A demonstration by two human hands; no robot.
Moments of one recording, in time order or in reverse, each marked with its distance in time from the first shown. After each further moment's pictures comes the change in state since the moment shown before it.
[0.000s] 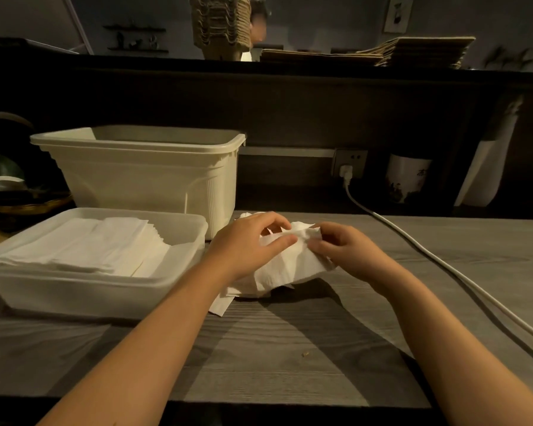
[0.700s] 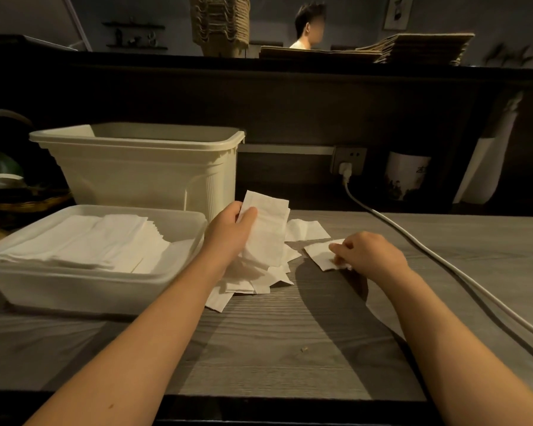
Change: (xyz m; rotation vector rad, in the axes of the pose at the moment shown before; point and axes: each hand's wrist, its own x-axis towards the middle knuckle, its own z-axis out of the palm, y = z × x) left_hand 0.008 -0.007 0.001 -0.419 0.229 -0.415; right_hand 0.016 0.040 -0.013 -0.555 0.078 0.349
